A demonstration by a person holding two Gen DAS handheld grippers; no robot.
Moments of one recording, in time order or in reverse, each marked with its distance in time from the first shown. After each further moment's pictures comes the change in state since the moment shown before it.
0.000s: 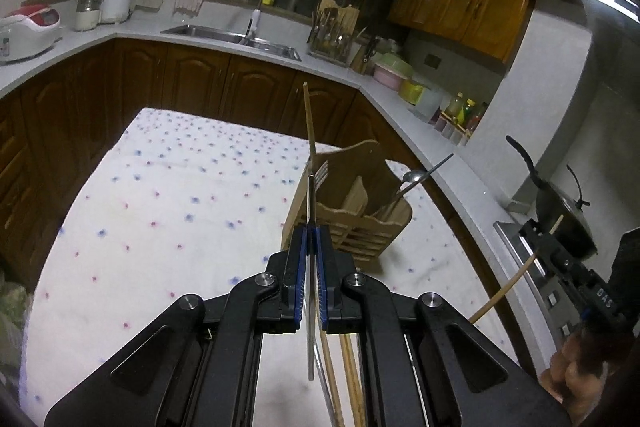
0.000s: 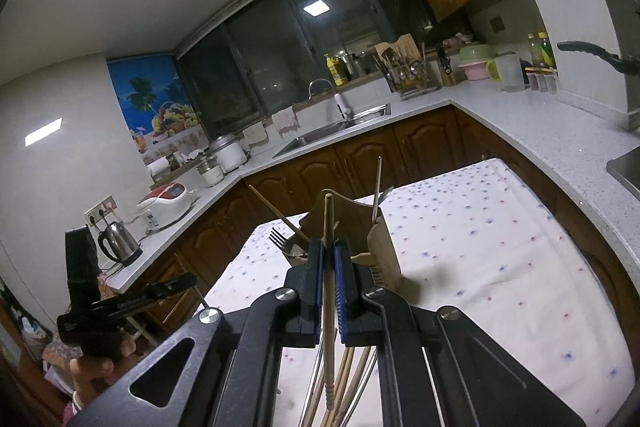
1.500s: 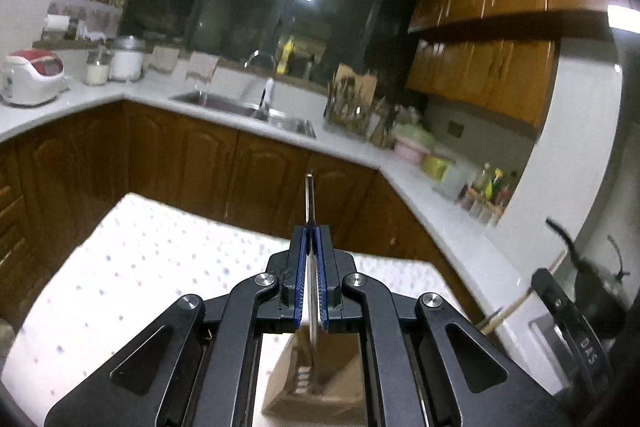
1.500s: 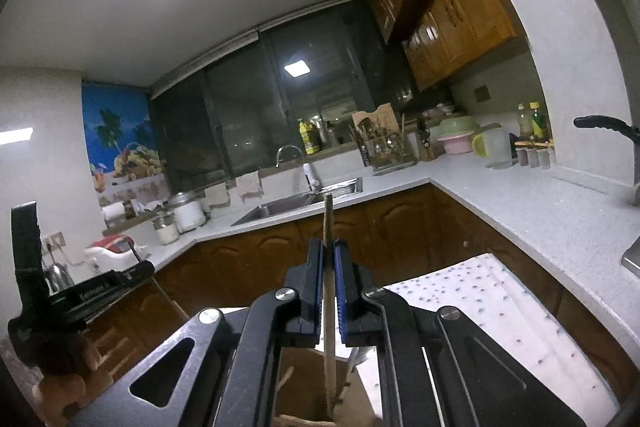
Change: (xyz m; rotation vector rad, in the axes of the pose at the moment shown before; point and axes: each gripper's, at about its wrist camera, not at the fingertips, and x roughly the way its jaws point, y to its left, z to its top) left arm 0.108 -0.018 0.083 -0.010 -0.256 0.089; right arm 0.125 -0.011 0.062 -0.084 -0.243 -0.151
